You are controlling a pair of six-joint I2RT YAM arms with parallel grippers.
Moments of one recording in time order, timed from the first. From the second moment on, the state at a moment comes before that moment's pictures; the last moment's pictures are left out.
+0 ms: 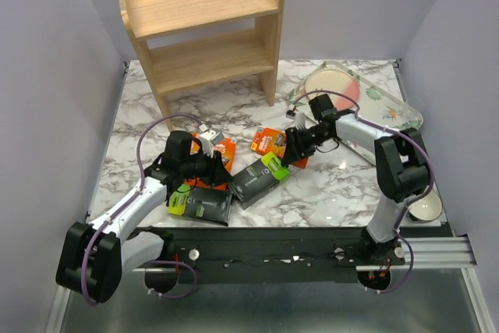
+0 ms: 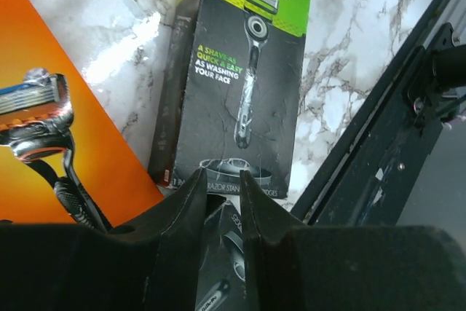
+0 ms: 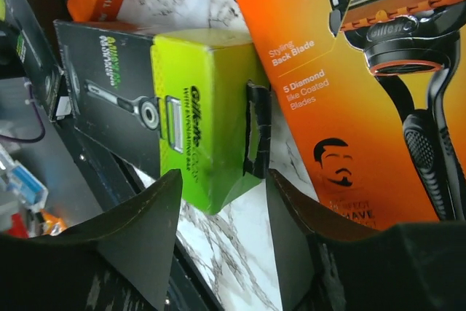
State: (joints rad) left arm -0.35 1.07 0.54 -0.17 0.68 -0.17; right arm 0.36 1.78 1.14 -0.54 -0.77 -0.04
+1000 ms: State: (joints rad) left arm -0.48 1.19 0.49 -0.04 0.74 -0.21; right arm 0.29 1.97 1.25 -0.62 -0.88 -0.02
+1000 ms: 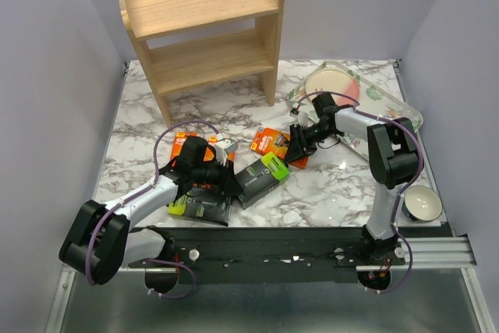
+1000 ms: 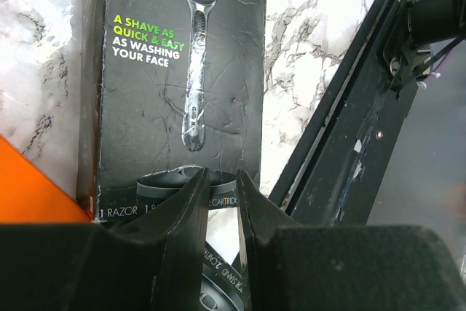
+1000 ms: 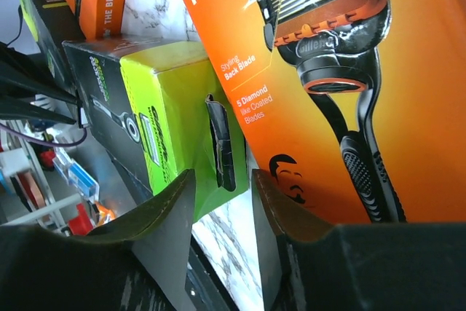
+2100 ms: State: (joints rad) left arm -0.48 1.23 0.61 -0.02 0.58 -0.22; right arm 0.32 1.99 1.29 -0.64 -0.91 0.03
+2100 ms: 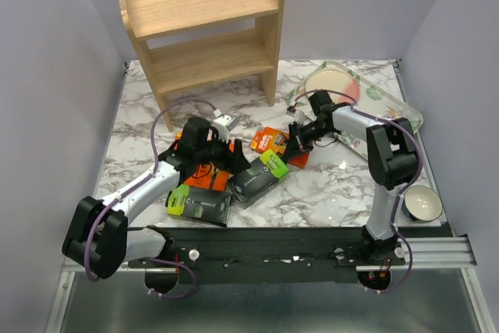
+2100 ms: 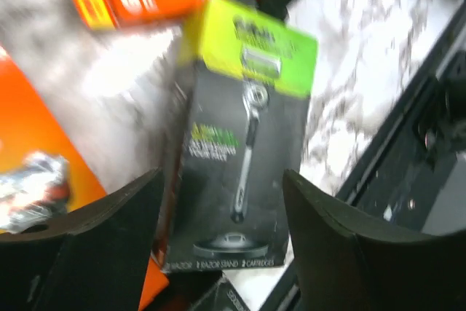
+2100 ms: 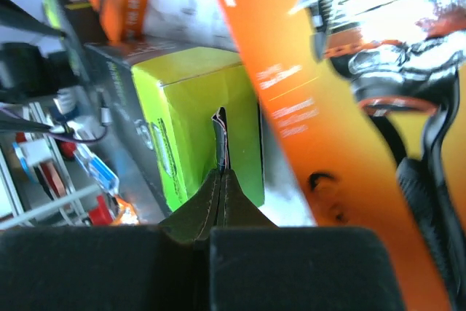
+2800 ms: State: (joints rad) left arm -0.62 1.44 0.75 0.25 0.36 -1.11; right arm 0.10 1.79 1.20 -0.35 -0.97 0.61
